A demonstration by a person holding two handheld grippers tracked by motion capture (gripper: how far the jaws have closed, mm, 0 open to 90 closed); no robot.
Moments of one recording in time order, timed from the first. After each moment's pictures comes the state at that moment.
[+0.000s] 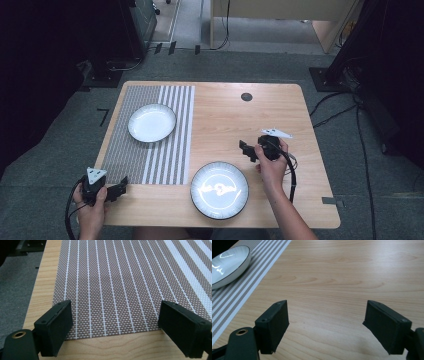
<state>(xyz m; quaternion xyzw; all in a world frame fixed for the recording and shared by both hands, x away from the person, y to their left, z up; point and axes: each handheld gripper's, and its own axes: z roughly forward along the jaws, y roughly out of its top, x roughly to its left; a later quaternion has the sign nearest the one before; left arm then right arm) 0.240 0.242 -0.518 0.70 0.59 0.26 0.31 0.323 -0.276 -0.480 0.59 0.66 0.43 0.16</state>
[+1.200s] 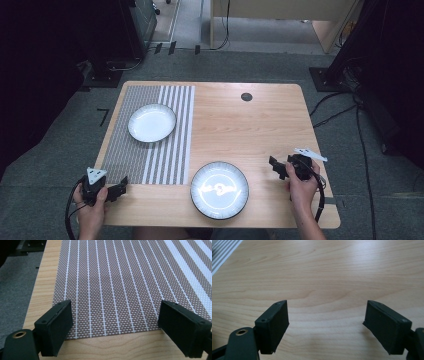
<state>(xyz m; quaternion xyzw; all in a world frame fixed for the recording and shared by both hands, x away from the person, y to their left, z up) 0.240 0.241 -0.518 0.70 0.59 0.26 0.31 0.267 -0.359 -0.508 0.65 0.62 0.40 0.18</state>
